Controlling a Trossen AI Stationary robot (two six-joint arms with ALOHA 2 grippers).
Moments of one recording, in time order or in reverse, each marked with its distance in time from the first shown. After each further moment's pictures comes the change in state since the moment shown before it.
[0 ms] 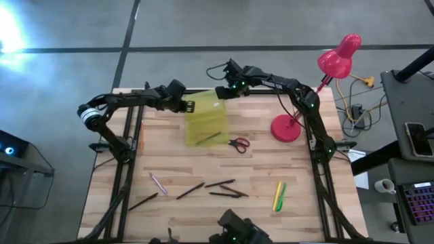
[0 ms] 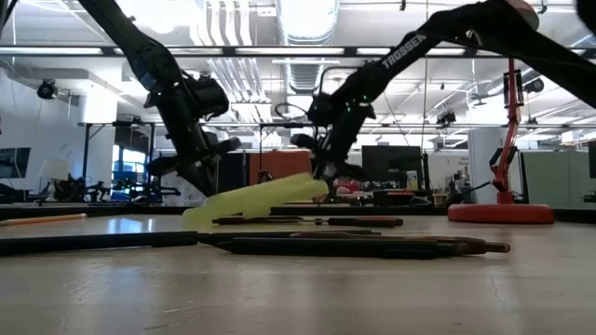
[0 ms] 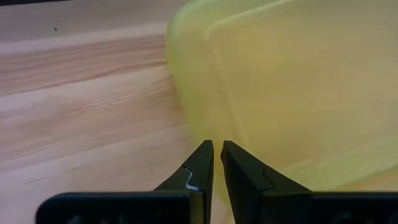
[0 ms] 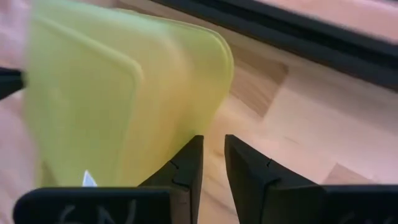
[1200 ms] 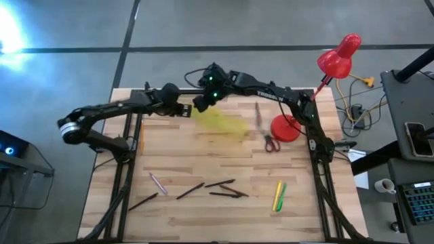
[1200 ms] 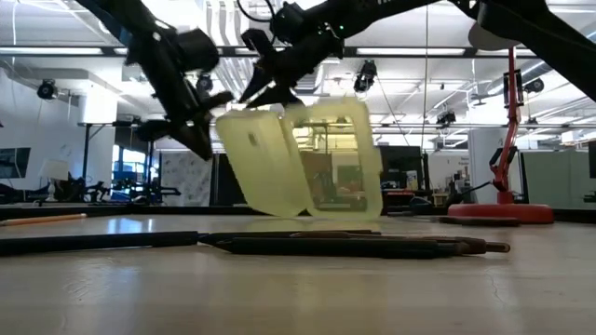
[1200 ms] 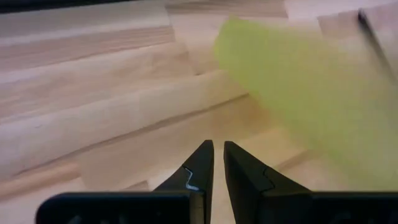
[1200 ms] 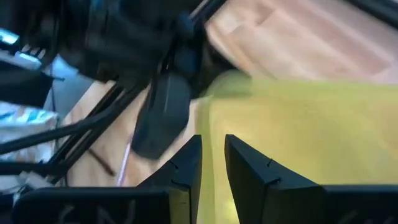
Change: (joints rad) left arm -0.128 -0.347 -0.006 -0.191 -0.070 -0.080; right arm 0.257 -0.045 0.292 0.027 -0.060 -0.081
